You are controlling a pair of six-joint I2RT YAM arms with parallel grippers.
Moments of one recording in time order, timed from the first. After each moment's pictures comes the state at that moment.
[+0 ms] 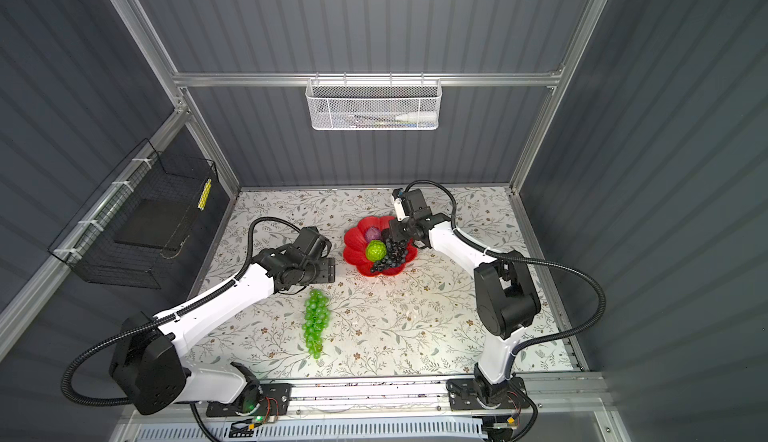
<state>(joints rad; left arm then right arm) -0.66 1.39 1.05 -0.72 -0.21 -0.56 0.46 1.81 1.38 -0.36 -0.07 0.11</state>
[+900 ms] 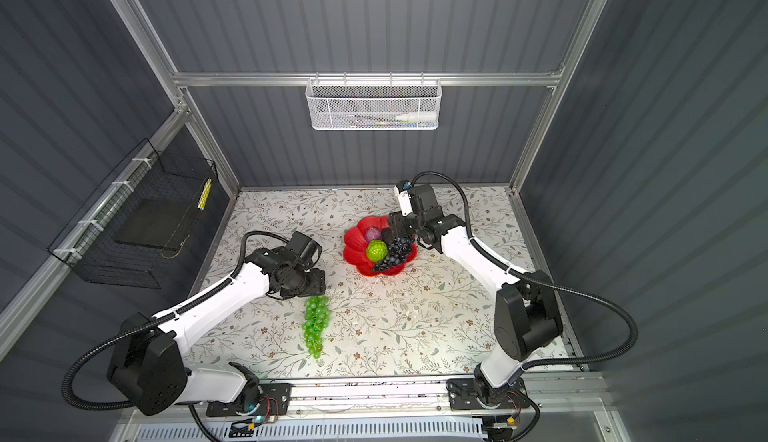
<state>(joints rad) -0.55 1.39 1.02 -0.90 -0.02 -0.56 0.46 1.62 1.30 -0.33 -0.11 0.12</state>
